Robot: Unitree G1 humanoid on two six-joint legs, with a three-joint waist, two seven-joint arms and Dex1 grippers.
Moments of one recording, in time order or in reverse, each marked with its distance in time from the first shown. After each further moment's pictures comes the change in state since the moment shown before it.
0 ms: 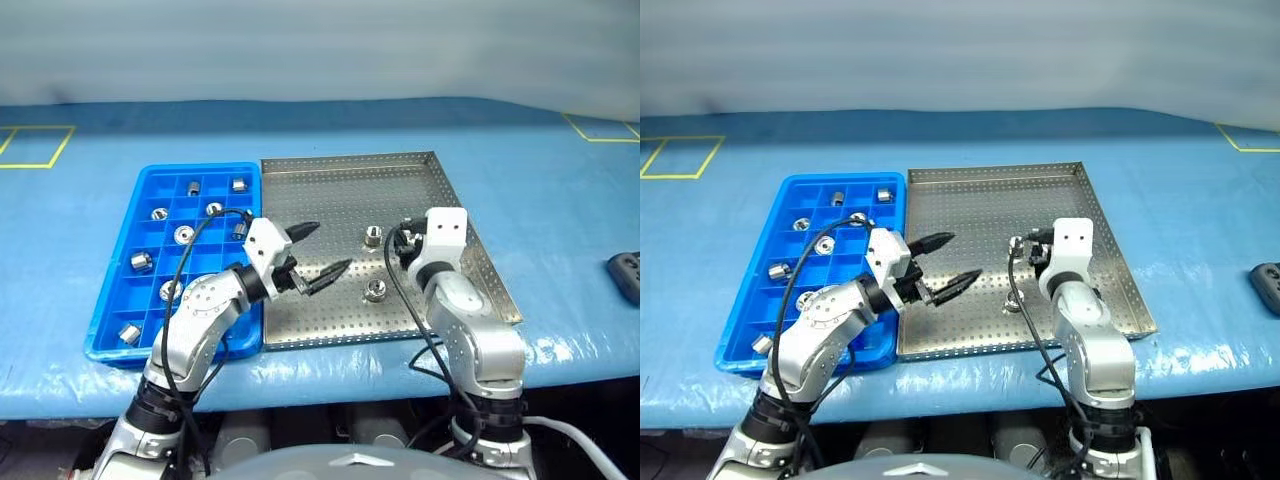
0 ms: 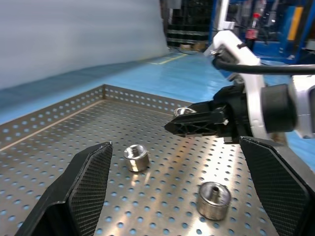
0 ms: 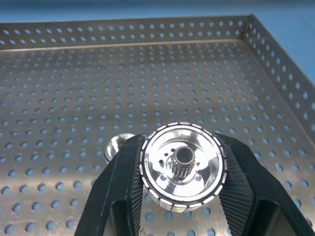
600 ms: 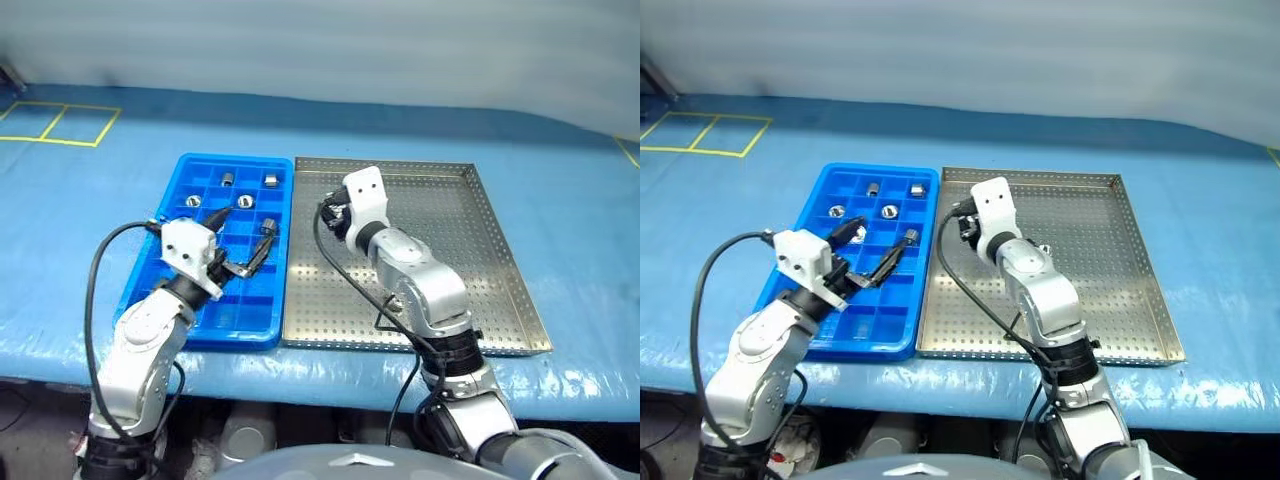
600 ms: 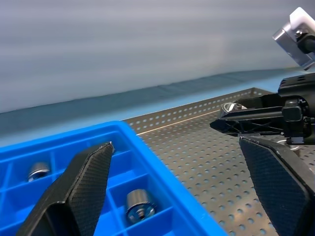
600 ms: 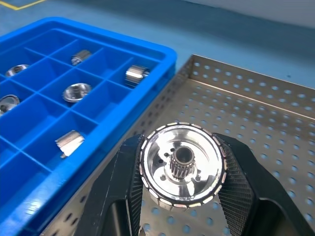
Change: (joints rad) left arm 0.254 0.035 0.257 -0.240 0.012 0.012 0.245; right arm -0.286 0.039 0.225 0.307 -0.002 -0.086 0.192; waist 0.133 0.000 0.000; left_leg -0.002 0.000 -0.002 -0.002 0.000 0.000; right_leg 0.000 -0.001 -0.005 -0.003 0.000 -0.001
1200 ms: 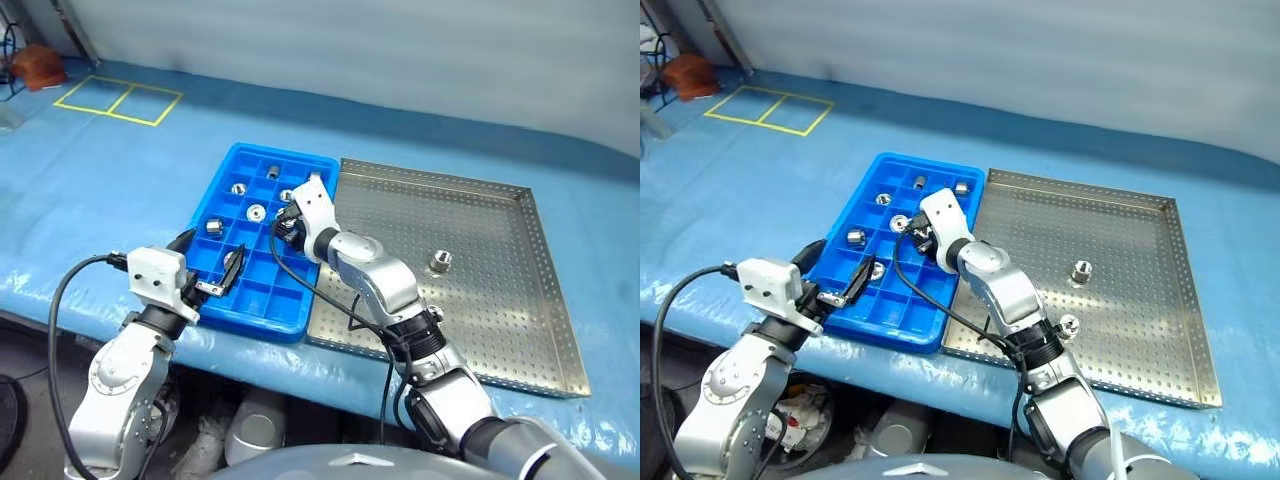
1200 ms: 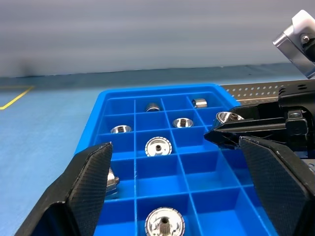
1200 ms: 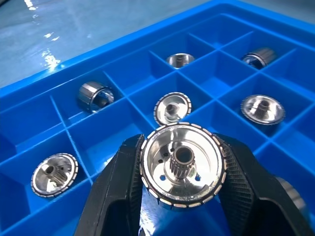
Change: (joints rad) left arm 0.175 -0.010 0.050 -0.108 0.003 0.004 0.106; right arm -0.078 0.090 0.091 0.267 0.000 -0.144 0.152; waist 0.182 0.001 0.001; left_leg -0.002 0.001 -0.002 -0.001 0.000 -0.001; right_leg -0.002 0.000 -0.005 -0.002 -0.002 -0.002
